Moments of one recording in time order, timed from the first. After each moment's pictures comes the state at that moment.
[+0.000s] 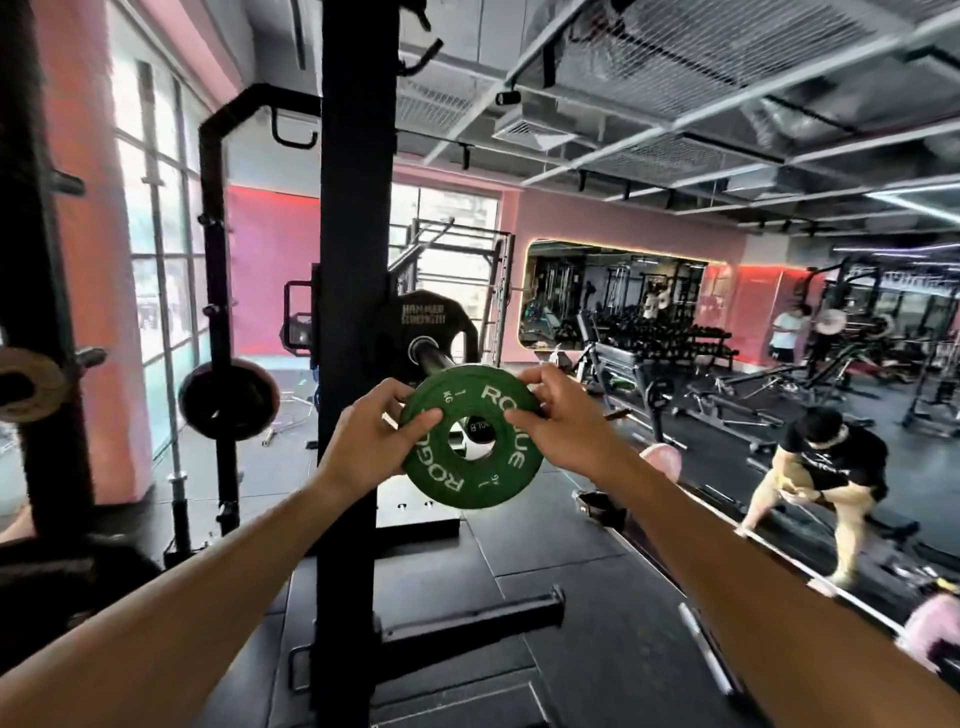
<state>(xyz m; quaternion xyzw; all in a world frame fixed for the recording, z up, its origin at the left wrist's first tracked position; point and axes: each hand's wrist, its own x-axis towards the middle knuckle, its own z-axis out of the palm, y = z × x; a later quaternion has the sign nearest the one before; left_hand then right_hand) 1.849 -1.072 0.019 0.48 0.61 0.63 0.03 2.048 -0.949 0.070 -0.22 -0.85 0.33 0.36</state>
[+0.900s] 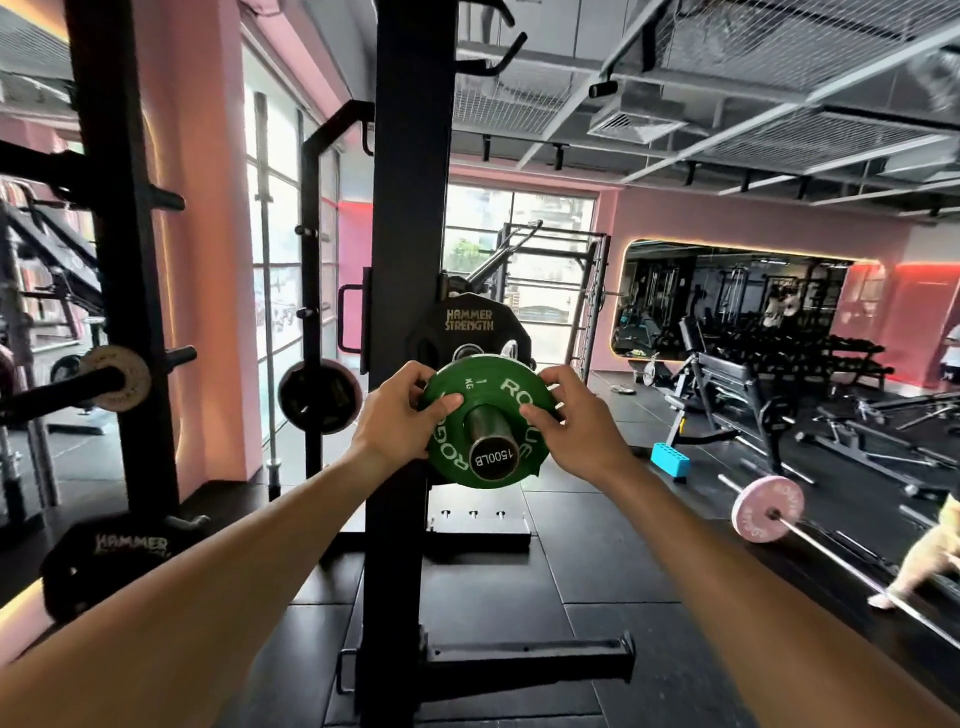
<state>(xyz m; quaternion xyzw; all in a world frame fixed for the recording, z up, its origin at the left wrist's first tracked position) 1.826 -1.002 0.038 0.38 0.69 0.61 -0.04 1.981 -0.840 0.050 -0.13 -0.86 0.31 0.38</state>
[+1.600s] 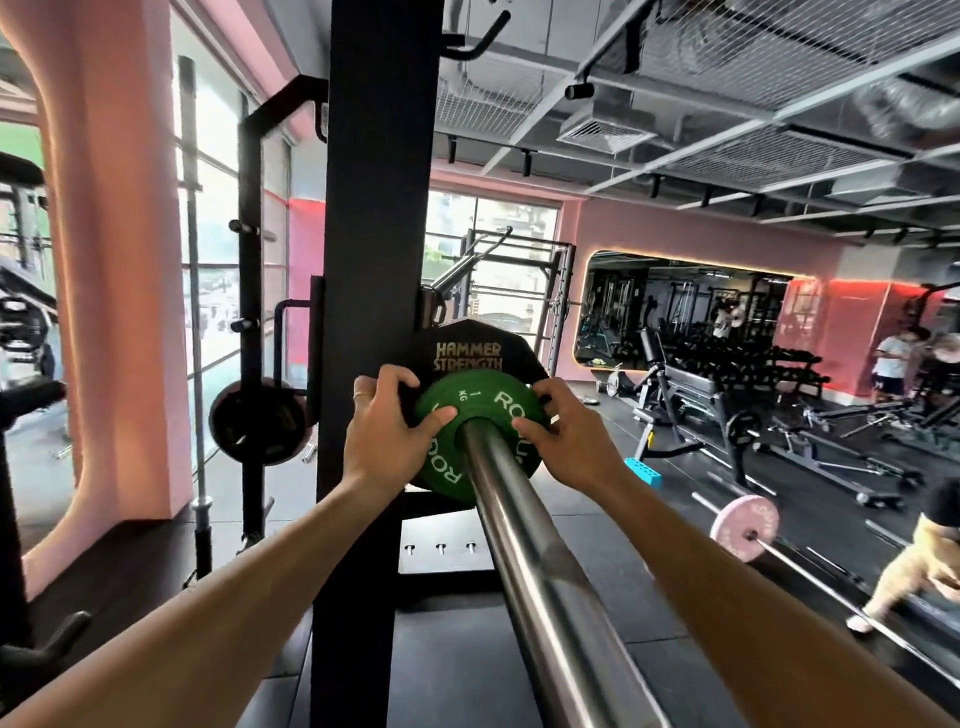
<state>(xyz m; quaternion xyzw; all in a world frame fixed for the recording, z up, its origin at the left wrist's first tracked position) 1.642 -0.857 0.032 0.37 0.71 0.58 -0.16 1.804 -0.712 0.058 -0.20 -0.87 0.25 0.38</state>
